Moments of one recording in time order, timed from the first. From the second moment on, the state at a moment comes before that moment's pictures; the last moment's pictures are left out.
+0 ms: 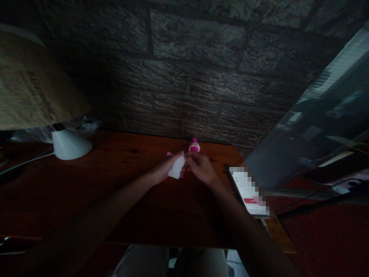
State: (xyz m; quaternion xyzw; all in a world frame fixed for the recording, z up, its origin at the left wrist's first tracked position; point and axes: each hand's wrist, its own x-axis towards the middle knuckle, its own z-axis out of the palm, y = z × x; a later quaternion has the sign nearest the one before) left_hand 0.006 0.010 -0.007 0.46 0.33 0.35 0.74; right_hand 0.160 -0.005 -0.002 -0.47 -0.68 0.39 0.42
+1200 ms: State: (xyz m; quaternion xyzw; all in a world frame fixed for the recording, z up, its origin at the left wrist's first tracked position) left_hand 0.006 0.011 -0.009 0.46 0.35 0.36 0.73; right_hand 0.154 -0.014 0.008 -0.49 -0.71 0.32 0.39
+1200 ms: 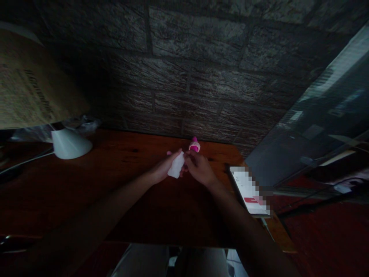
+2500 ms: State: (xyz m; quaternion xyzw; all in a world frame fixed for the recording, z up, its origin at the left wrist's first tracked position) left_hand 0.005 0.006 -0.006 0.55 0.39 0.34 0.65; right_hand 0.157 -0.018 0.016 -0.49 -0.76 0.25 0.33
